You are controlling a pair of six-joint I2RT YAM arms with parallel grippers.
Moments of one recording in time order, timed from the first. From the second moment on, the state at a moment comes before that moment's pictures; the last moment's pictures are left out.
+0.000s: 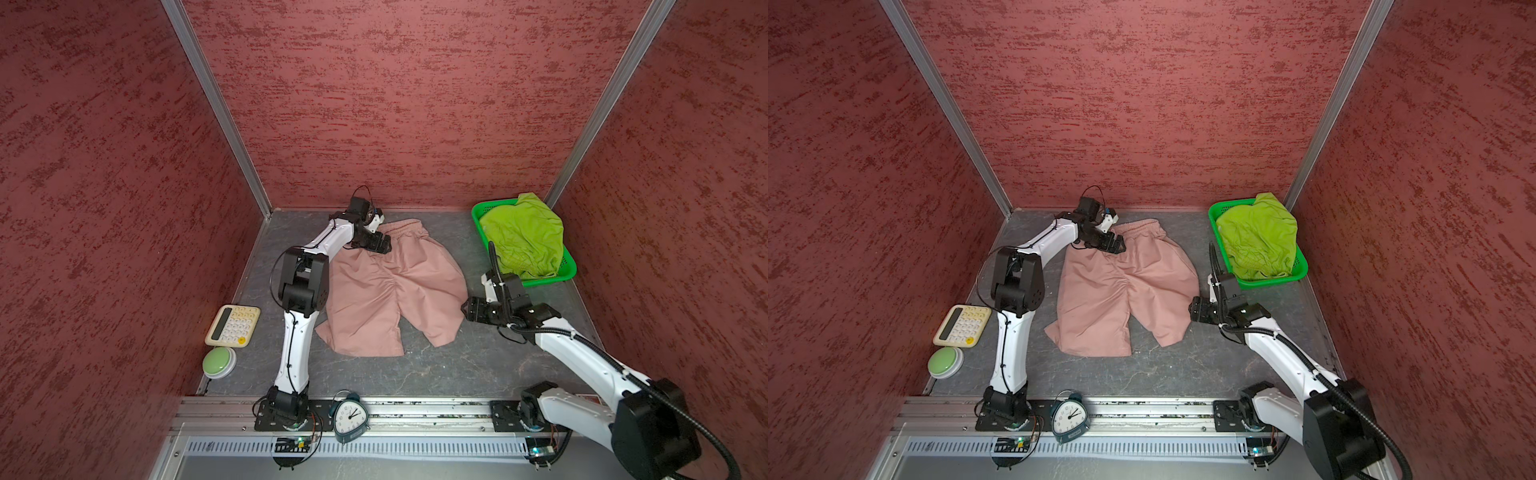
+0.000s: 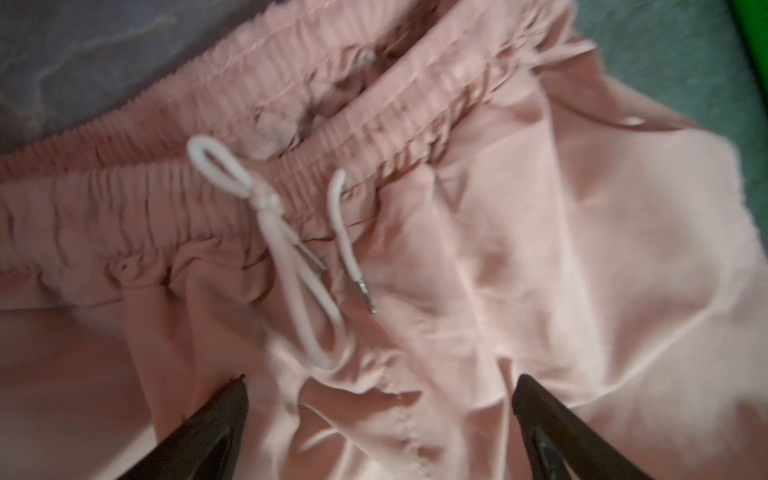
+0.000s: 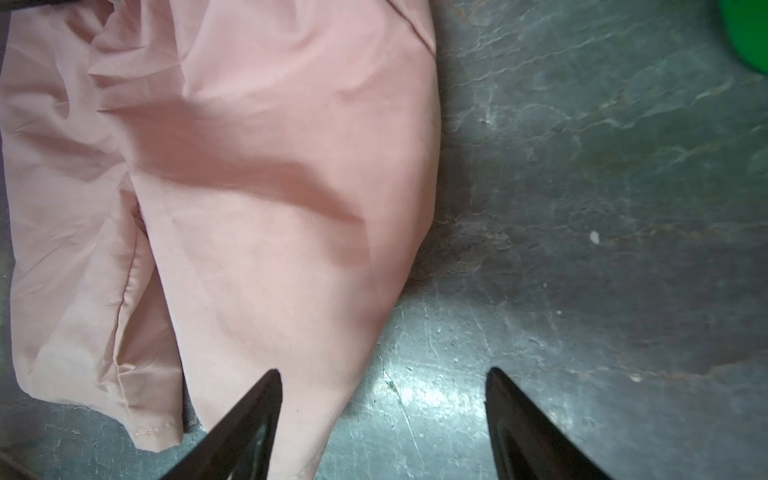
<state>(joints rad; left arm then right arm) -0.25 2.31 1.95 -0.76 0.30 0.03 0.34 1.11 0.61 -0.42 -0.17 0.50</state>
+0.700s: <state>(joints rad) -0.01 2.07 1.50 -0.63 0.24 -0.23 0.53 1.67 1.09 -0.27 -0.01 0.46</state>
